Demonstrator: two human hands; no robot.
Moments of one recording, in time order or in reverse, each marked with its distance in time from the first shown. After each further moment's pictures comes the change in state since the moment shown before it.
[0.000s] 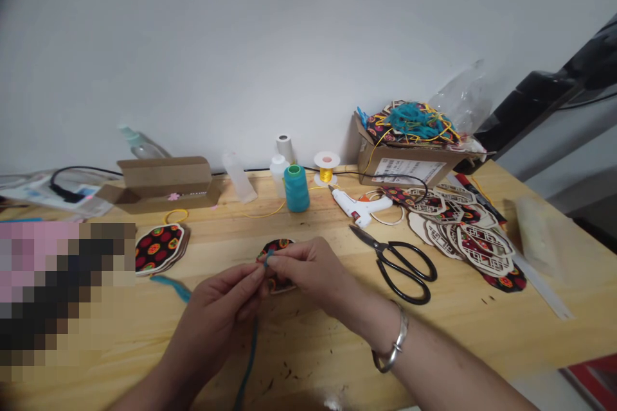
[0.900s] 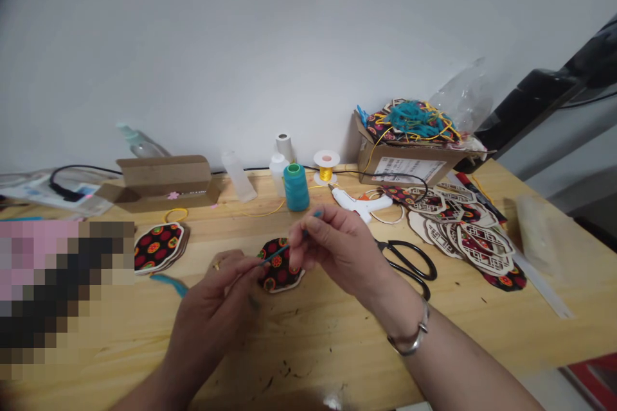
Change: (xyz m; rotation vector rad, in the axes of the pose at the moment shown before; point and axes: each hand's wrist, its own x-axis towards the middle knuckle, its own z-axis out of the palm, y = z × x) left_hand 0.000 0.002 -0.003 0.512 0.208 0.445; right_hand -0.009 -0.028 -0.025 0.461 0.008 -0.203
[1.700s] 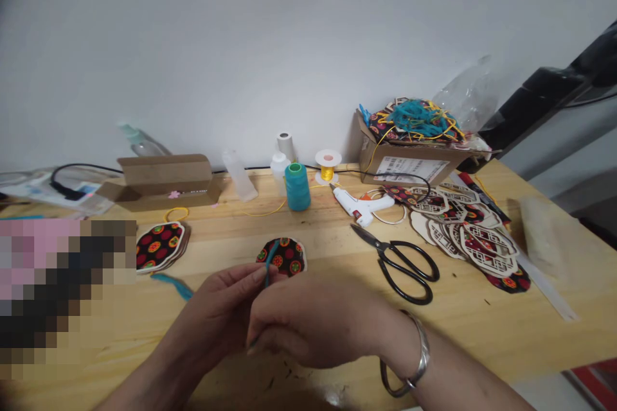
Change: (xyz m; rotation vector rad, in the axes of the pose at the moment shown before) left_hand 0.001 0.000 0.002 -0.986 -0.305 -0.770; right_hand -0.017 0.004 0.025 -1.218 -0.672 0.005
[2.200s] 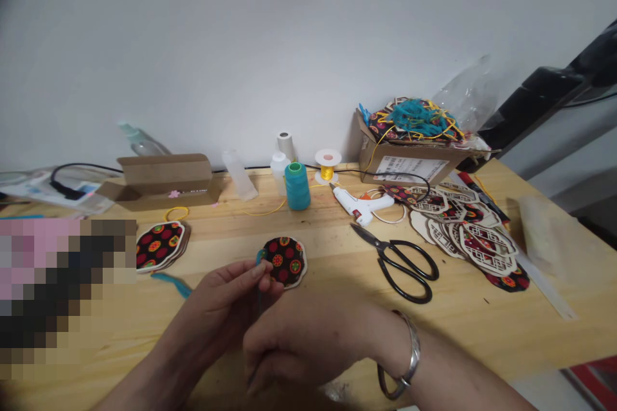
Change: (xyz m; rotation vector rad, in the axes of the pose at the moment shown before) left_hand 0.002 0.002 0.000 -0.051 0.029 0.011; right_hand 0.004 0.004 0.011 -0.026 -0.200 -0.078
